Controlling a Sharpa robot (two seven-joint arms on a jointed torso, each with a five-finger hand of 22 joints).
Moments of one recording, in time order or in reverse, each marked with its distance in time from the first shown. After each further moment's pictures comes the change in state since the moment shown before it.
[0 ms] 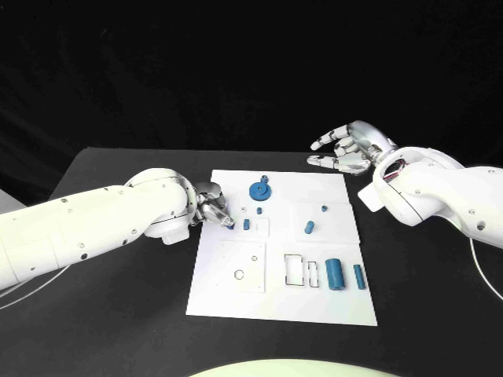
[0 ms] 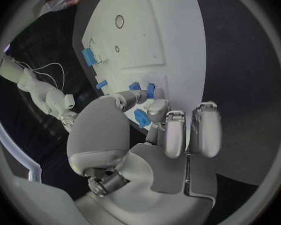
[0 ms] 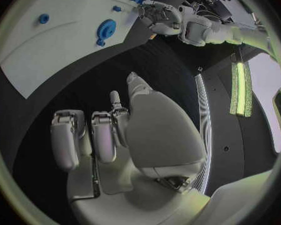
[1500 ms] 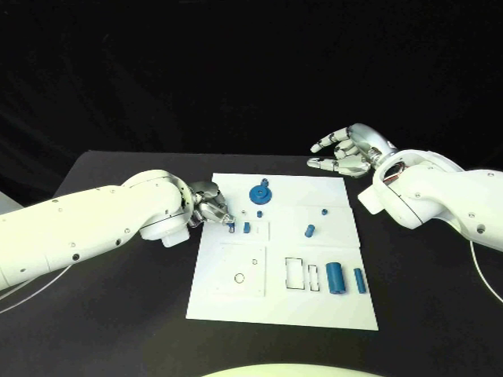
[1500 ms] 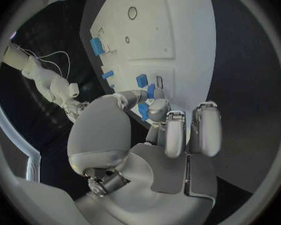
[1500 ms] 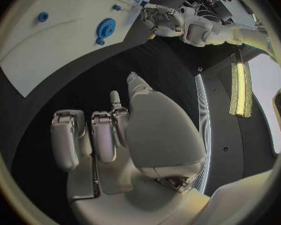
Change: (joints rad) left arm 0.009 -0.027 0.000 0.020 0.087 -0.060 0.028; left_hand 0.011 0.011 -0.037 0.042 -0.010 -0.012 0.006 0.000 -0.001 -0.009 0.002 -0.006 -0.006 -0.004 0.003 0.000 0.000 0.000 -0.004 0.004 -0.008 0.000; right arm 0.004 0.002 0.000 -0.001 -0.003 -0.004 -0.001; right_hand 0.000 0.000 0.000 0.000 -0.008 0.000 0.000 0.000 0.000 0.000 0.000 0.000 0.000 0.000 0.000 0.000 -0.001 0.000 0.000 0.000 0.000 0.000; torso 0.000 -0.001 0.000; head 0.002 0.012
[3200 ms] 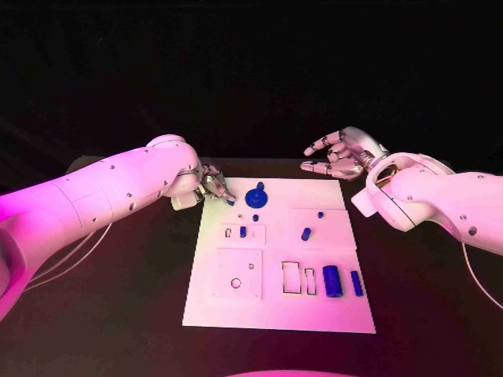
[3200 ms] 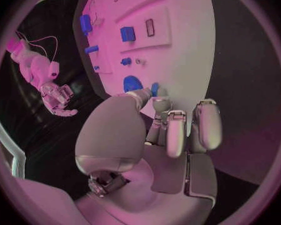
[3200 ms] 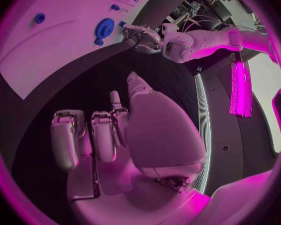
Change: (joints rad) left arm 0.071 0.299 0.030 -0.525 0.049 0.251 0.026; left_hand 0.265 0.092 -0.227 0.095 -0.271 -0.009 0.014 -0.128 -0.182 -0.107 0.032 -0.070 -0.099 0.005 0.023 -0.005 0.000 0.000 -0.047 0.028 -0.028 -0.028; right arm 0.003 0.015 0.003 0.001 0.000 -0.003 0.001; right_hand 0.000 0.000 0.000 0.000 -0.006 0.000 0.000 -0.004 0.000 0.000 0.000 0.000 0.000 0.000 0.000 0.000 0.000 0.000 0.000 0.000 0.000 0.000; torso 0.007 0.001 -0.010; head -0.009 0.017
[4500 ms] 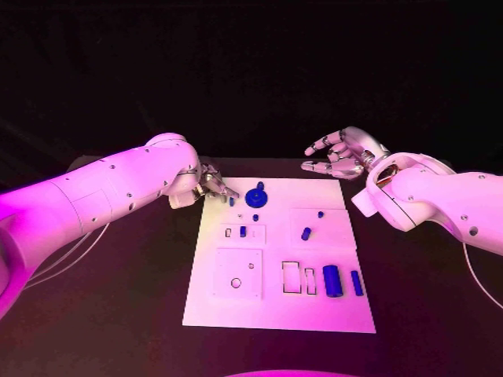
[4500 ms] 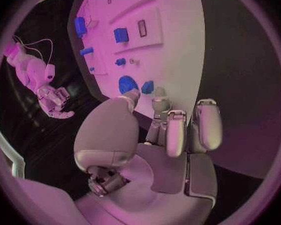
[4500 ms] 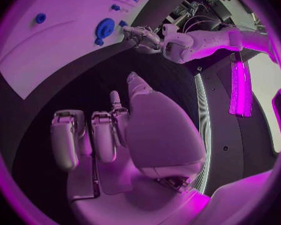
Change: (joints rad) left arm 0.003 -0.001 0.004 0.002 -0.044 0.011 -0.031; left_hand -0.226 0.002 -0.257 0.022 0.006 0.006 0.020 -0.062 -0.015 -0.008 0.022 0.000 0.010 -0.004 0.011 0.000 0.000 0.000 -0.003 0.011 0.000 -0.012; right arm 0.000 -0.003 0.000 0.002 0.001 -0.001 0.001; right_hand 0.000 0.000 0.000 0.000 0.000 0.000 0.000 0.000 0.000 0.000 0.000 0.000 0.000 0.000 0.000 0.000 -0.001 0.000 0.000 0.000 0.000 0.000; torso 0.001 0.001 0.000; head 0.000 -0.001
